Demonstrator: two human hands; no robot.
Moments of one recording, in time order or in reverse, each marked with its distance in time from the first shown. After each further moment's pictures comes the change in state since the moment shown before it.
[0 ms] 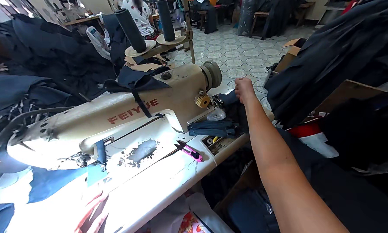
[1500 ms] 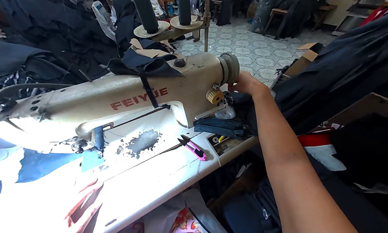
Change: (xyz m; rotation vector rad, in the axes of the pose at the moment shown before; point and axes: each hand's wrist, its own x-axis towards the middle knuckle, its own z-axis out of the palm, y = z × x) left_hand -0.003 -0.004 -0.002 -0.020 -0.020 -0.003; right_hand 0.024 -0.030 0.024 -0.980 -0.593 -0.585
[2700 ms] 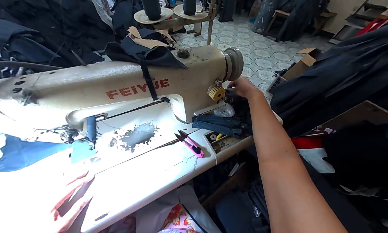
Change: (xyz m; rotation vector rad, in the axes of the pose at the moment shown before) left_hand 0.002 0.012 -0.002 -0.026 -0.023 -0.077; right_hand 0.011 0.024 0.029 0.002 -0.051 0.043
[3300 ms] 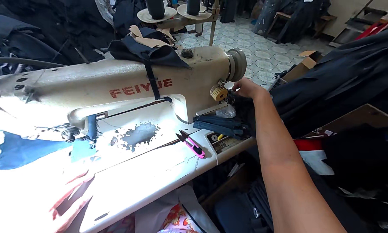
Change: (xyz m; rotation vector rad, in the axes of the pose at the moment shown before) left_hand 0.001 -0.012 -0.001 -0.028 0.000 0.081; right_hand -0.004 0.005 -0.008 -0.017 -0.092 0.010
